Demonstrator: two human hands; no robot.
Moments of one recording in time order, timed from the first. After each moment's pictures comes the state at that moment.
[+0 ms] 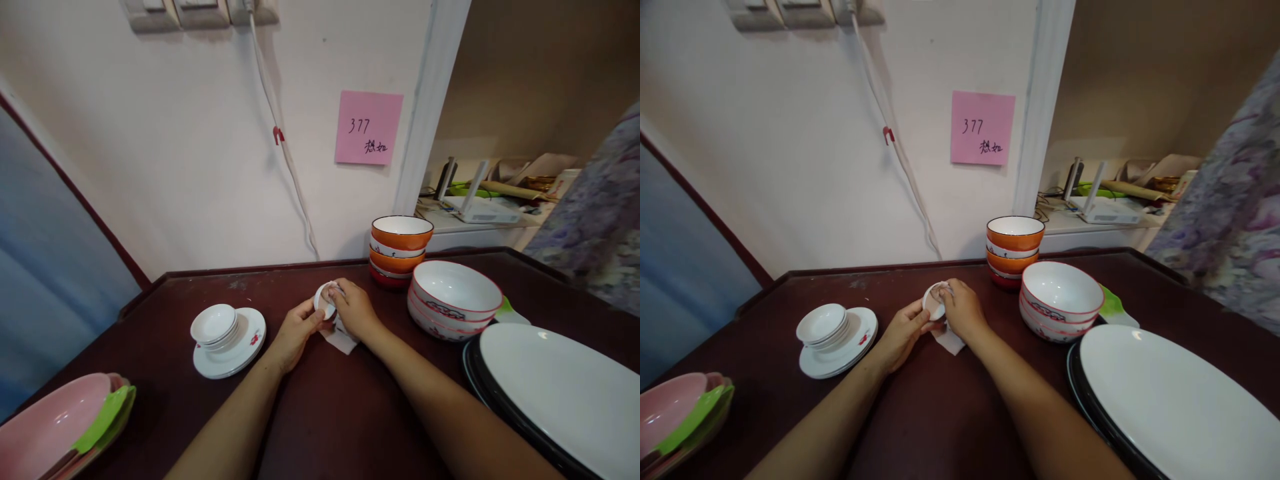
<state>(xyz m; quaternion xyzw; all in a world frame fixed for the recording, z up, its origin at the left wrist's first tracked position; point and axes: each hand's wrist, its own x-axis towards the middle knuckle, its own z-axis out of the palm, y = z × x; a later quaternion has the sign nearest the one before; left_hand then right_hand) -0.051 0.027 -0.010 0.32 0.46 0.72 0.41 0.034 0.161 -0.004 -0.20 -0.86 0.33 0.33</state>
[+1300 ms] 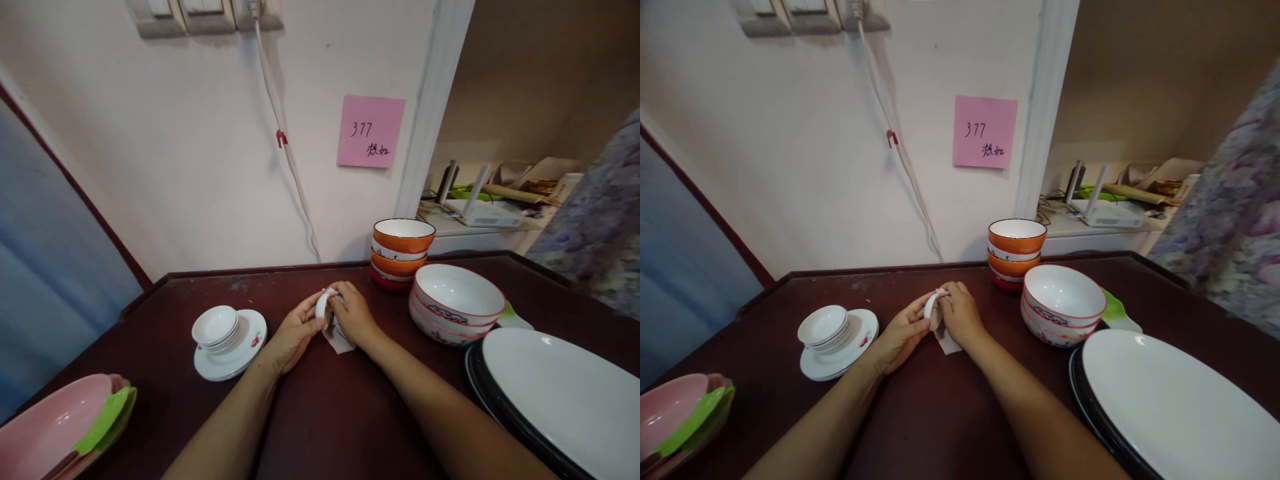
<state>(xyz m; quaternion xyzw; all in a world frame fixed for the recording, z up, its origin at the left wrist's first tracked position) -0.060 0.024 -0.011 0.34 0.41 0.71 0.47 0.030 0.157 -0.013 -0.17 -0.84 0.37 0.36</state>
